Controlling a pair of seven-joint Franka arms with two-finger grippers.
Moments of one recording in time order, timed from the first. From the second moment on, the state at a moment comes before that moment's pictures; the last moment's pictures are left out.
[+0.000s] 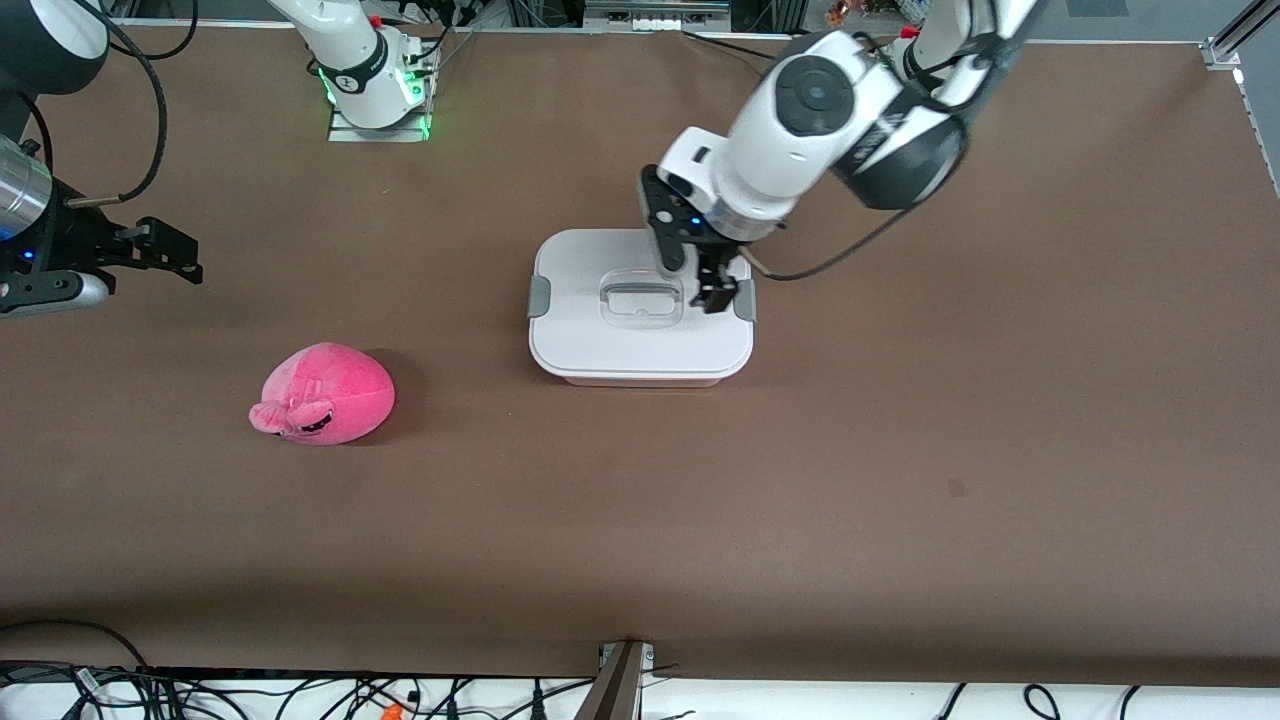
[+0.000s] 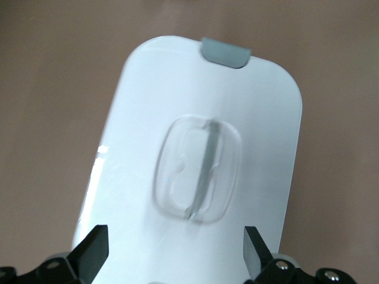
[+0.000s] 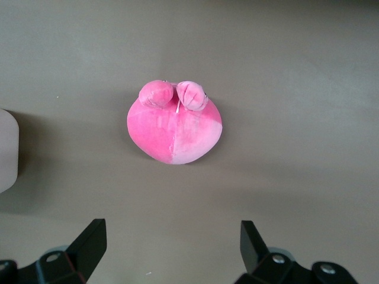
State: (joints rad) left arm -0.22 0.34 -0.55 -1.76 -0.03 2.21 0.63; right arm -0.06 0.08 0.07 -1.60 -0.03 1.66 -0.13
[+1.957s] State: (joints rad) left arm -0.26 0.38 -0.54 -1.92 0.03 2.58 0.66; right arm -0.06 0.10 0.07 -1.60 0.05 1.67 -0.13
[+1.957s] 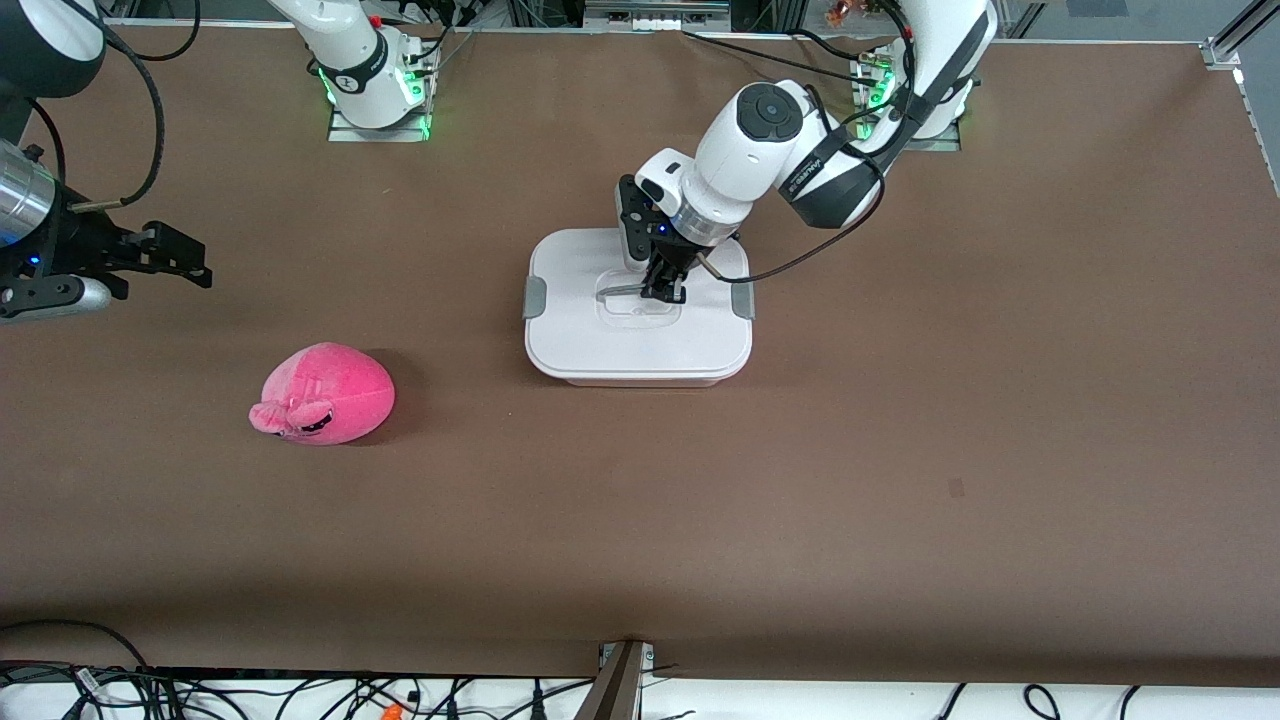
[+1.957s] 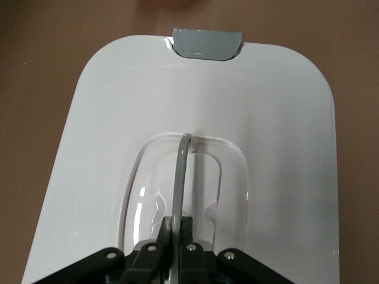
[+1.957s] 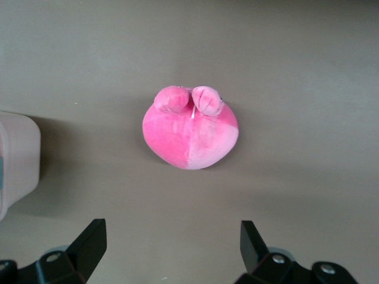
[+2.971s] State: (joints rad) left arm 0.13 0.25 -0.53 -1.52 0.03 1.61 0.79; right arm -0.06 0.38 0.06 -1.63 0.01 1.85 -0.13
